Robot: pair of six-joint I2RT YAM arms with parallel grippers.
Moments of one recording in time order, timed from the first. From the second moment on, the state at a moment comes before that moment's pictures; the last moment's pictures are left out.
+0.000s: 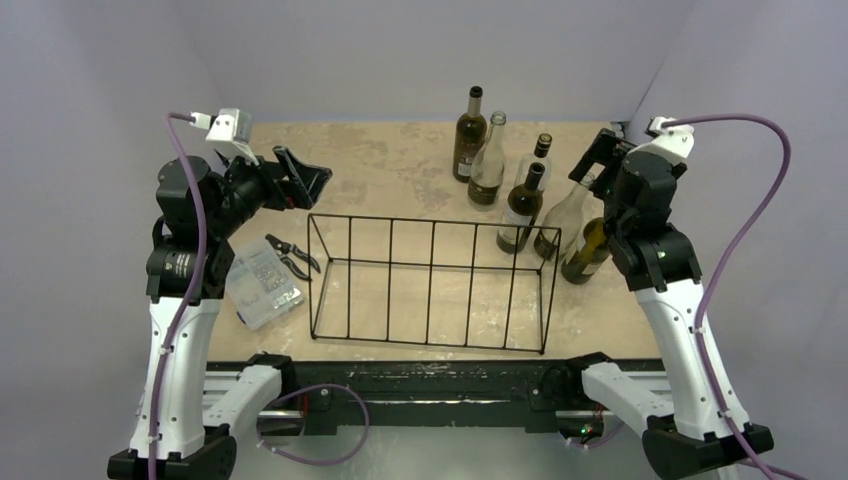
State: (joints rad) left arm -0.05 0.92 1.32 -0.54 0.41 -0.33; right arm 0.21 0.95 1.29 -0.52 0.50 0.32
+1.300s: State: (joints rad) left arm -0.16 0.88 1.29 -0.53 0.35 -0.30; right arm 0.17 0.86 0.89 -0.50 0.74 0.43
